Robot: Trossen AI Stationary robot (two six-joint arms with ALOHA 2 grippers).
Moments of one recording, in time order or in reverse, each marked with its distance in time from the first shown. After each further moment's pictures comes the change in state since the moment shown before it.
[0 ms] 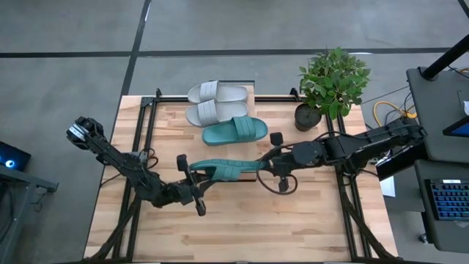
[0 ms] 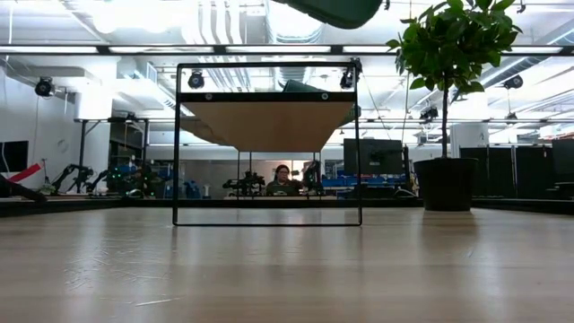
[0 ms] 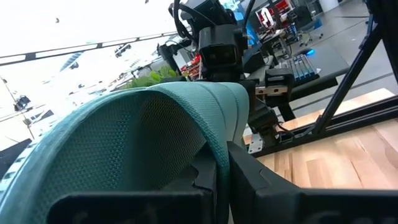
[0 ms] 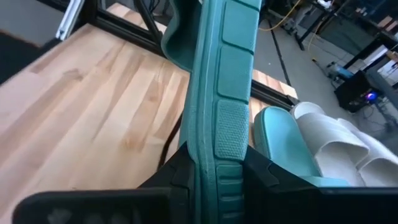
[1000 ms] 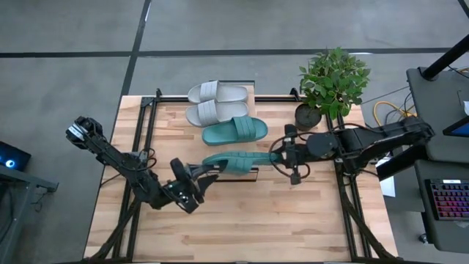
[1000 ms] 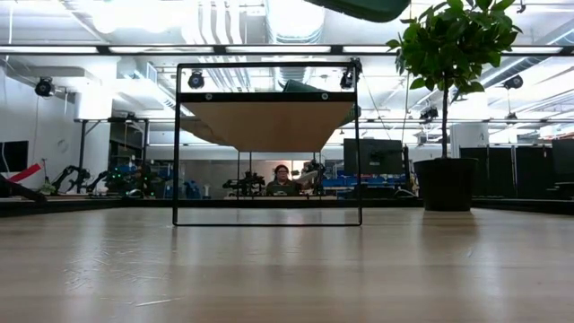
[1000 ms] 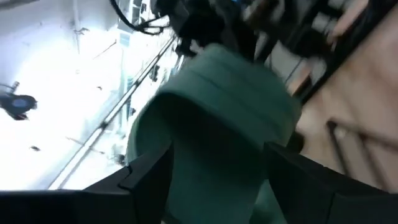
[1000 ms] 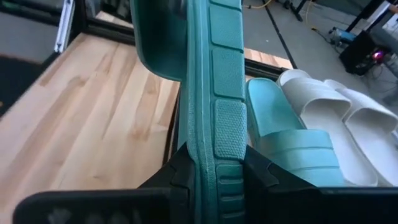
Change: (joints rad) left arm -0.005 -0.005 0.006 -0.024 -0.141 0.680; right arm -0.010 -0.145 0.014 -0.171 0.012 0.172
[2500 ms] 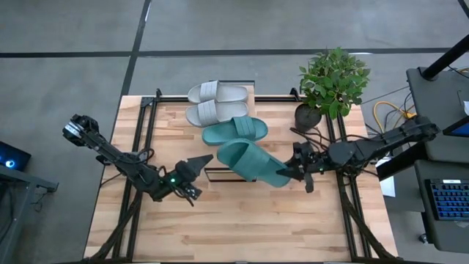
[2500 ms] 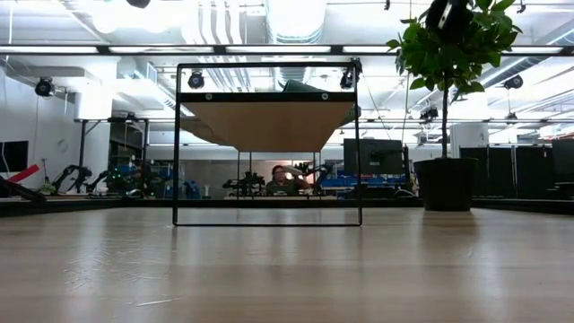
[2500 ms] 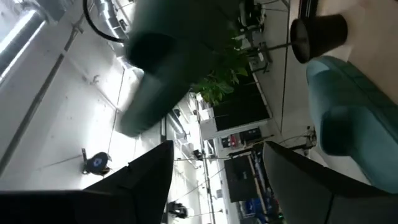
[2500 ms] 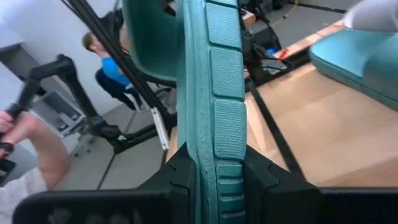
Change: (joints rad) left arm 0.072 -0.070 -0.016 -0.062 -0.057 0.656; right arm 0.087 -0.225 -0.464 0.562 -0.064 0.708
